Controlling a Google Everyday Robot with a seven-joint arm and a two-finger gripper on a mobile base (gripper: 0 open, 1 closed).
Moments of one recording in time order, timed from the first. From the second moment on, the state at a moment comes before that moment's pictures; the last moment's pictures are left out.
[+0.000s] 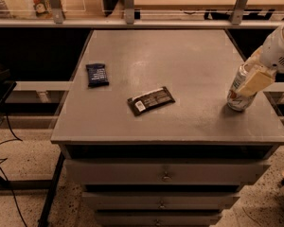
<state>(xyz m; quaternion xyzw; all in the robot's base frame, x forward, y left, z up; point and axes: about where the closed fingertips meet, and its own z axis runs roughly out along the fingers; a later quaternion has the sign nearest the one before) 0.557 -0.279 0.893 -0.55 0.81 -0.01 0.22</state>
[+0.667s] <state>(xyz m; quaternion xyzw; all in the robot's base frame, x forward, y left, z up) 0.581 -0.241 0.911 -0.58 0.78 -0.02 0.24</state>
